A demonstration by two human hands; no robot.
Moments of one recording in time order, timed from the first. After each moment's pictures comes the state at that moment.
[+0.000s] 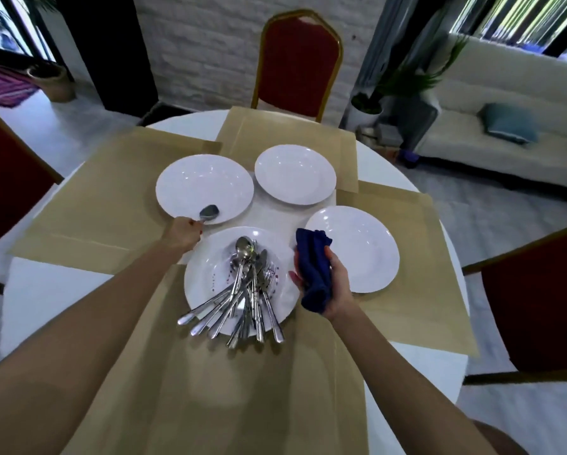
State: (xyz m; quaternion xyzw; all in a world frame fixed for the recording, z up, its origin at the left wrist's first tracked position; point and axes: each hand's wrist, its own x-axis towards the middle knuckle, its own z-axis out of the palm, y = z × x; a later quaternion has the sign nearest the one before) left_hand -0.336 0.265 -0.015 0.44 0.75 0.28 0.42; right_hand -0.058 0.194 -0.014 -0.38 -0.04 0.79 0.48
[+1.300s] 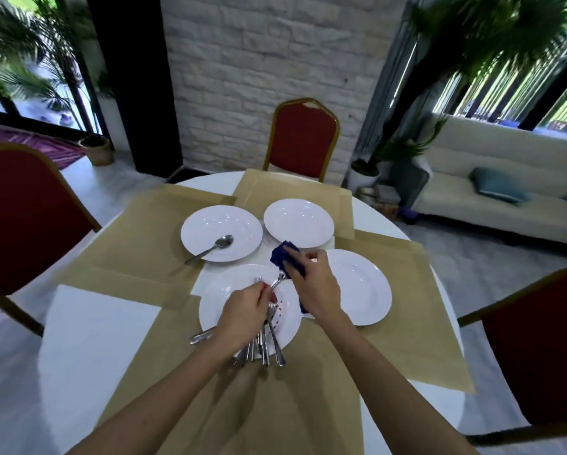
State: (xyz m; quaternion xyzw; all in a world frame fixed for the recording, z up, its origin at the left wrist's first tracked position) left_hand -0.231 0.125 0.051 0.64 0.65 0.30 0.28; right_hand -0.085 0.183 0.055 -0.62 -0.70 0.19 0.28
